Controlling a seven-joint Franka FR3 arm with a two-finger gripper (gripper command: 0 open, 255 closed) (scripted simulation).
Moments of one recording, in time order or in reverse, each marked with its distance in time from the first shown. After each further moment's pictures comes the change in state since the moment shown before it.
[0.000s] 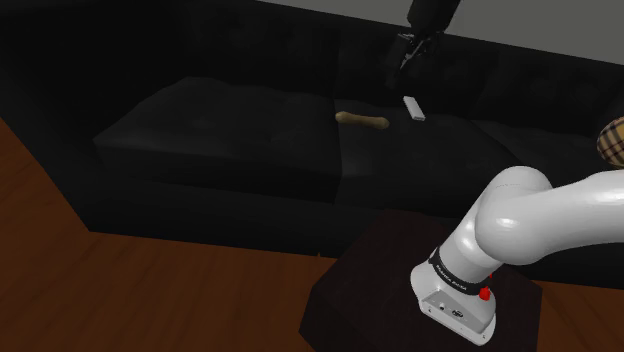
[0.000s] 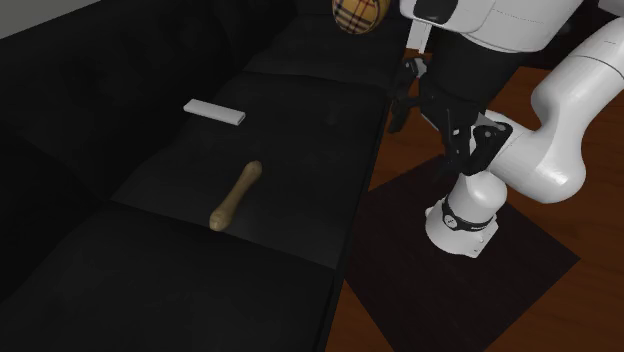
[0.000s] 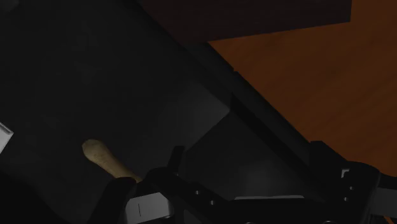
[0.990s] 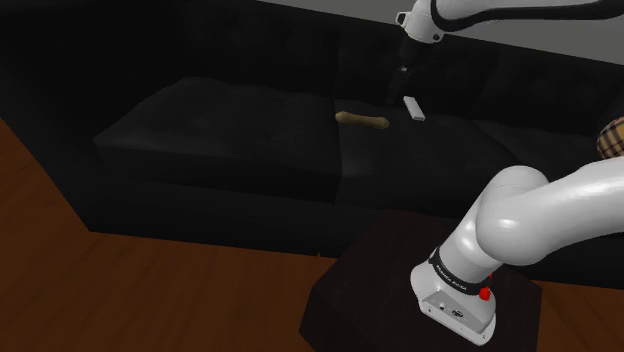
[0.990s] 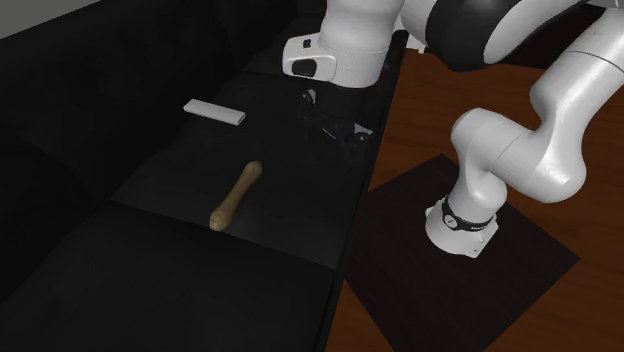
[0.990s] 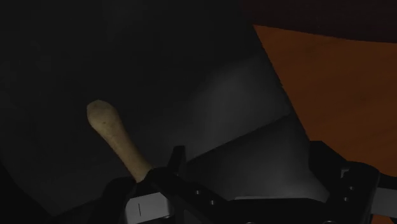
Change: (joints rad) arm 0.022 0.147 -0.336 -0.118 -0.147 0.317 -0.475
